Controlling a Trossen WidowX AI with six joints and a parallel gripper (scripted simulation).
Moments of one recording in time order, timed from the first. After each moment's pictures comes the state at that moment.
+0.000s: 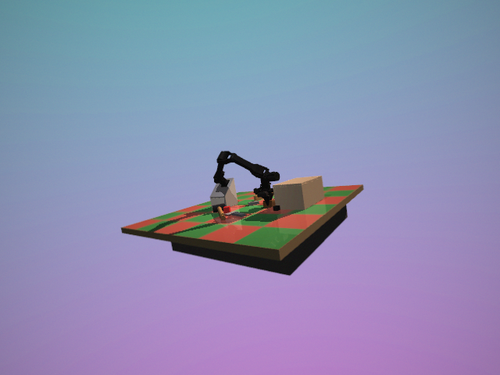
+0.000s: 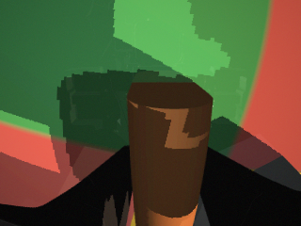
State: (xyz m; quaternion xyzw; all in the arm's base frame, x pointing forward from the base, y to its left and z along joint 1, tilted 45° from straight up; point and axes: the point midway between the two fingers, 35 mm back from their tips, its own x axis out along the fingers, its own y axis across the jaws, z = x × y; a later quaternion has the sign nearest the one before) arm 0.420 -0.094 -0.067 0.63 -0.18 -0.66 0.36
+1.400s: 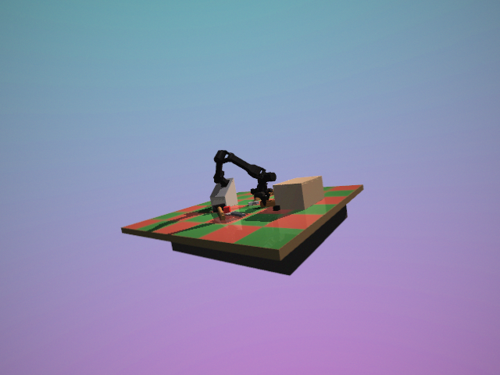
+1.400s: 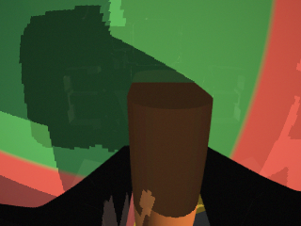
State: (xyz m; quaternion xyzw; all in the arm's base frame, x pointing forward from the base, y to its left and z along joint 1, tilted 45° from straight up) arm 0.397 -0.098 -0.065 0.63 -0.18 -0.66 0.36
